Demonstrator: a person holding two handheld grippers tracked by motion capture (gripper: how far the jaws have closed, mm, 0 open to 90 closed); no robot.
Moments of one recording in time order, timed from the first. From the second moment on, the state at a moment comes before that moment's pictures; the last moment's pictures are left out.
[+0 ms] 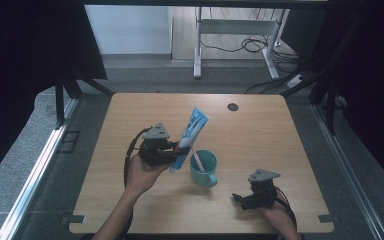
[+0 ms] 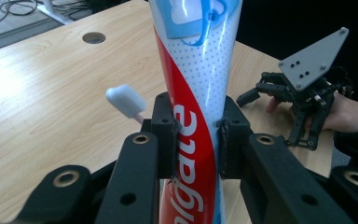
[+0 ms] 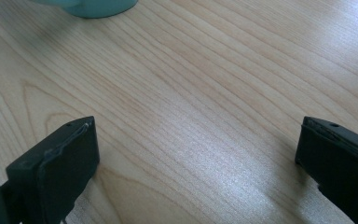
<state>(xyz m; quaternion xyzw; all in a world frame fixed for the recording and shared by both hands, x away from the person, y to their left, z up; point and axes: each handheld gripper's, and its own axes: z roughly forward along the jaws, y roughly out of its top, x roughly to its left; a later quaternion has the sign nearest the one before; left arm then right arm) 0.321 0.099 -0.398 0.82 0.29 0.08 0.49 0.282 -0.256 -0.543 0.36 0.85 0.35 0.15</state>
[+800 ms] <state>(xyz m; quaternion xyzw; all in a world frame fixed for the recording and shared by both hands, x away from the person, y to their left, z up) 0.332 0.056 -0.400 0.81 0.28 0.10 0.50 0.282 -0.256 -0.543 0.36 0.85 0.35 0.15</state>
